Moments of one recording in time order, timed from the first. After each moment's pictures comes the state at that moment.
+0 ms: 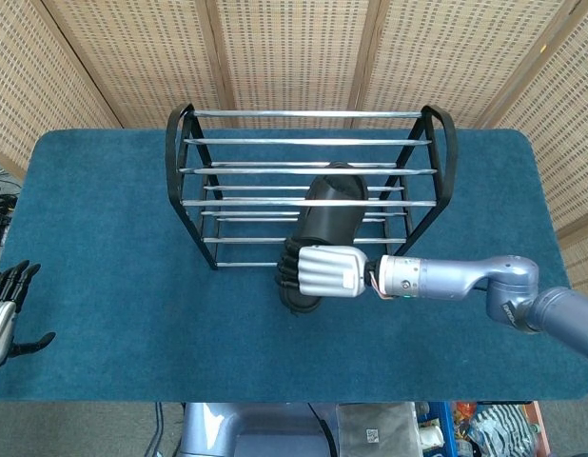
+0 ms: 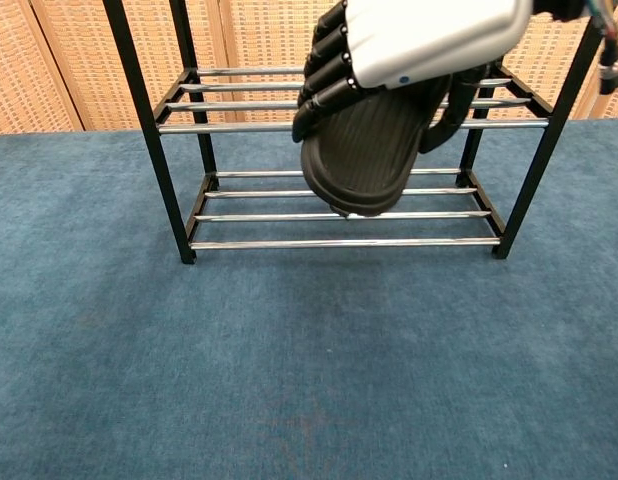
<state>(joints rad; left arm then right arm) -0.12 -1.03 -0.04 -1.71 1.36 1.33 0.06 1.25 -1.11 -0.01 -1.30 -2.22 1.00 0.04</state>
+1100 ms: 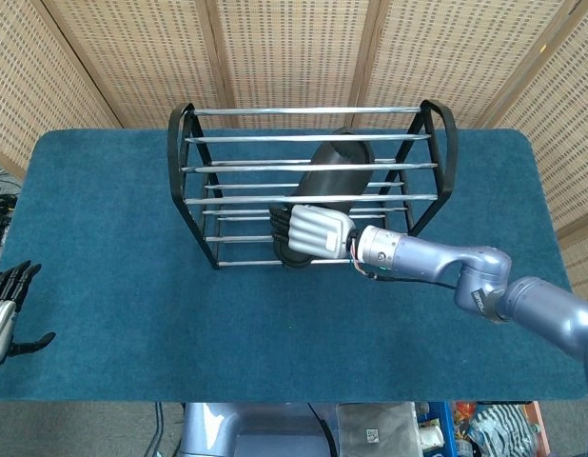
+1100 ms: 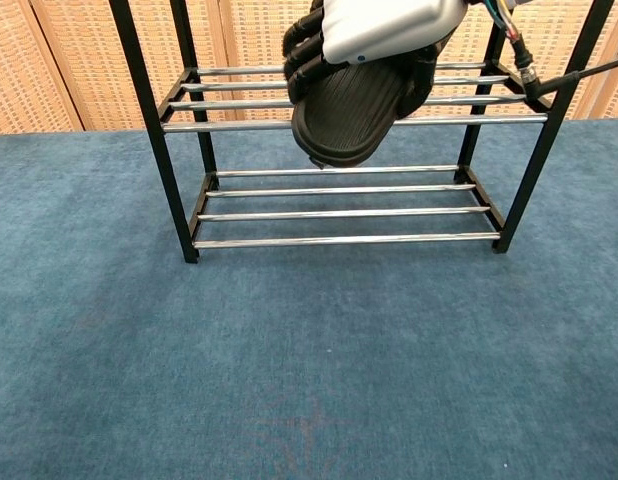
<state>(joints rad) -0.13 -1.03 -0.03 -1.69 1.37 1.31 0.02 1.31 -1.16 0.02 -1.26 -1.99 0.77 -0.13</state>
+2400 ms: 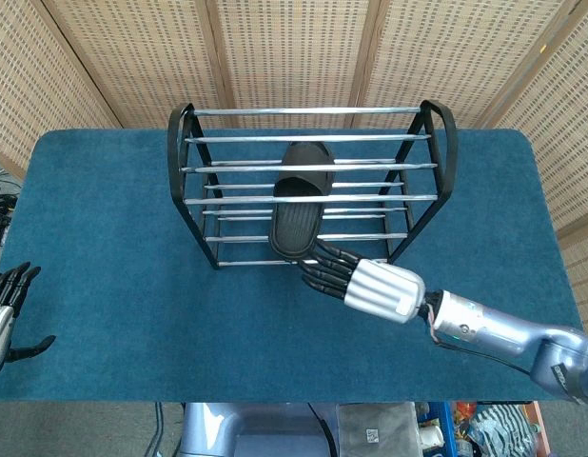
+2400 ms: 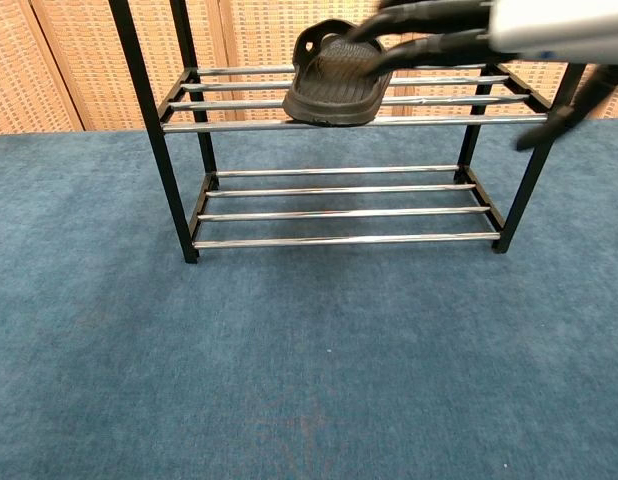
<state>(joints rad) -0.10 -1.03 -0.01 -1.69 1.45 1.39 0.00 0.89 -1.01 -0.06 -1.52 -1.99 1.27 -0.36</state>
